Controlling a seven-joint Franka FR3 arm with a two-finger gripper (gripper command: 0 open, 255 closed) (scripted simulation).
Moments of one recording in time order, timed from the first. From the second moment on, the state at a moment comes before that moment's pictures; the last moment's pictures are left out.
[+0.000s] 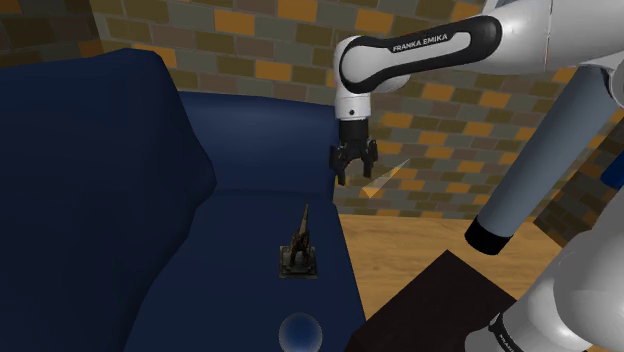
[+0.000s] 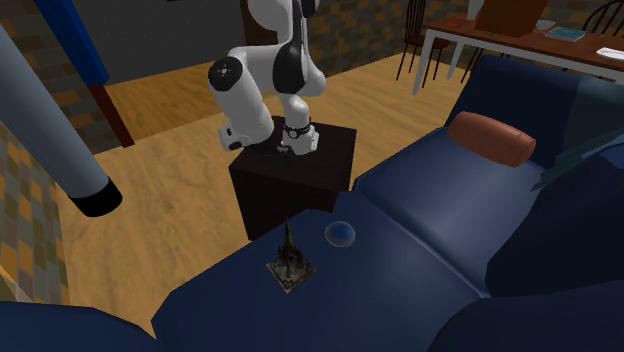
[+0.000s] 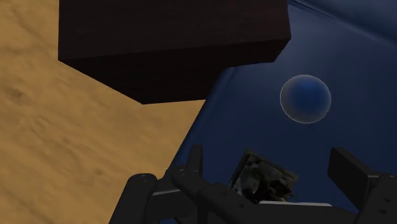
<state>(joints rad) 0.06 0.09 0.12 -1.90 0.10 1.61 0.25</state>
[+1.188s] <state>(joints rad) 0.12 0.93 0.12 -1.15 0.14 1.42 0.44</state>
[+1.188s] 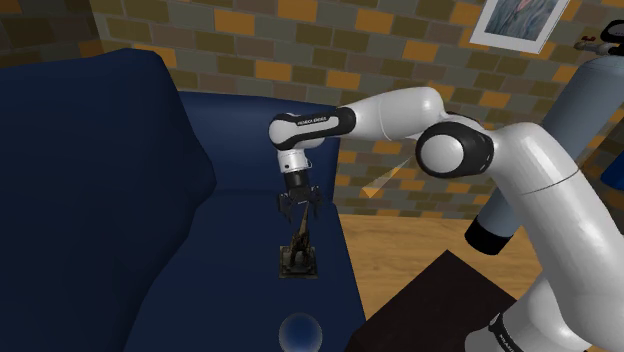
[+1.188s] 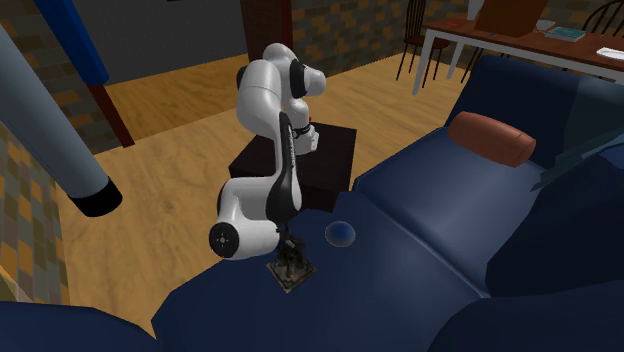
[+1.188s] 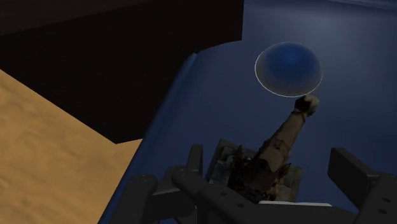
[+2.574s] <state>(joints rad) 0.13 1.00 0.12 -1.12 0.14 1.44 0.44</state>
